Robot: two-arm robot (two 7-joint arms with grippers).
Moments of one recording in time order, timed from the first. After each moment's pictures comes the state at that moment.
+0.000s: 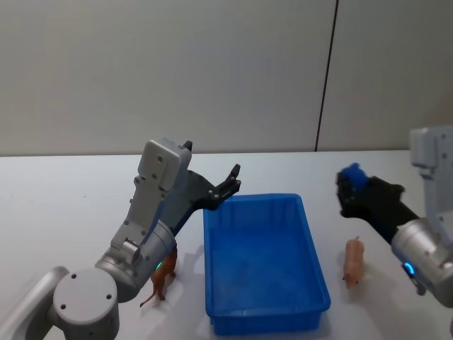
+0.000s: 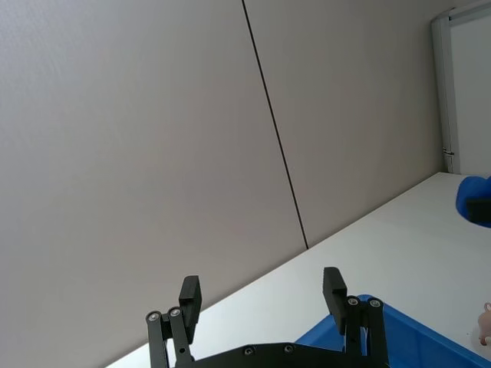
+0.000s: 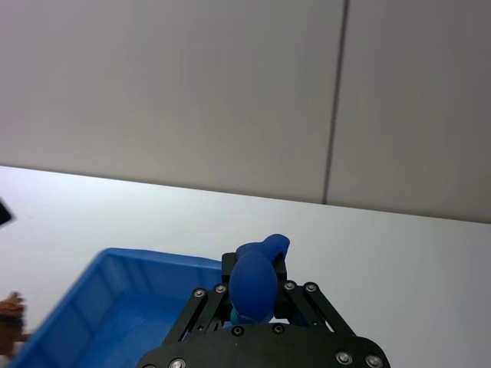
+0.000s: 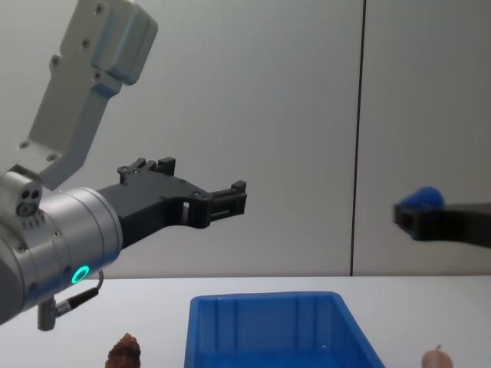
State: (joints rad) left arm -0.24 0.38 0.45 -1.63 -0.20 0.01 -0.01; right arm 0.11 0.19 -0.24 -1.74 0.25 0.36 0.05
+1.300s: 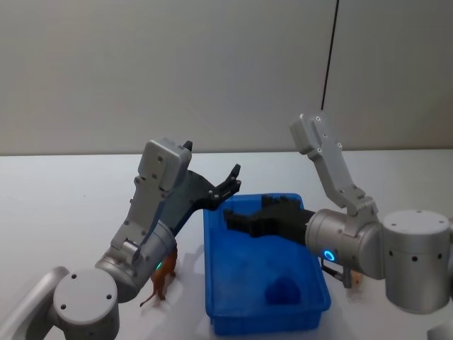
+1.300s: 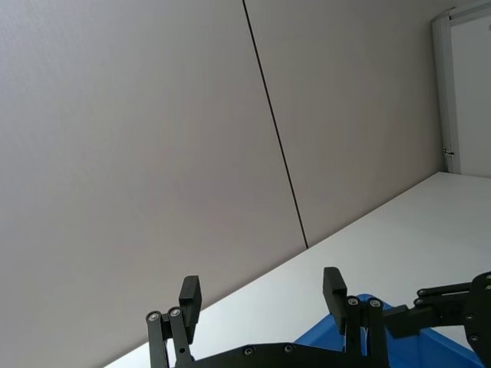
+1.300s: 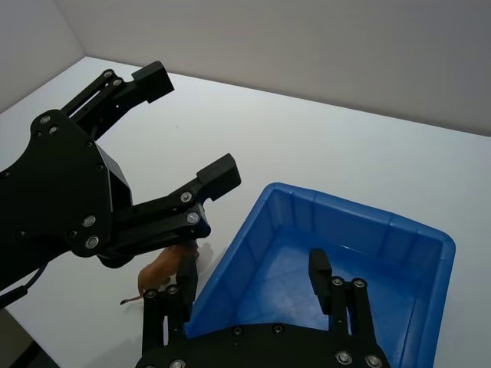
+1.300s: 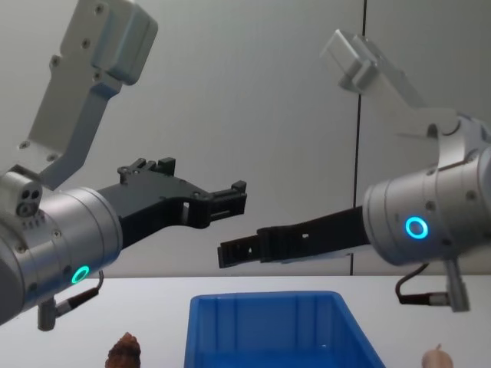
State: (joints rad) left arm -0.24 0.38 0.45 -1.63 -0.20 0.01 -0.01; right arm 0.29 0.04 -0.35 -1.66 0.22 0.78 0.26
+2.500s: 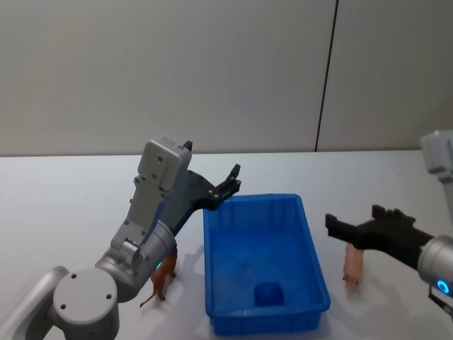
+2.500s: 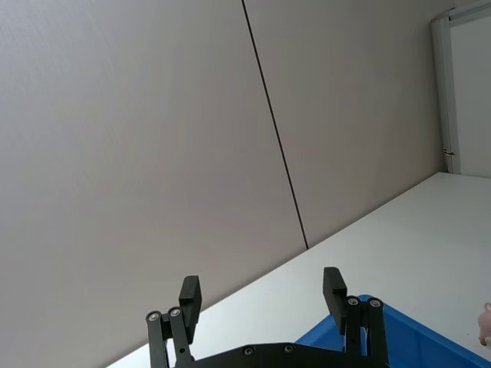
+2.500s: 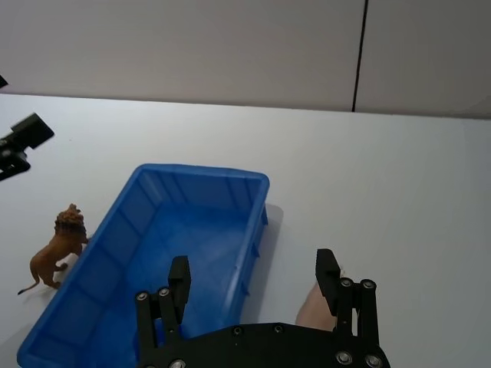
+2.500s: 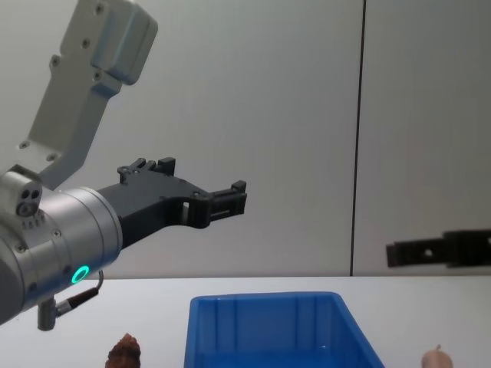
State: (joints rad) left arm -0.24 0.38 0.45 -1.63 -0.20 0.01 -0.01; right arm 0.05 0.25 -0.17 -1.93 0.40 0.75 0.09
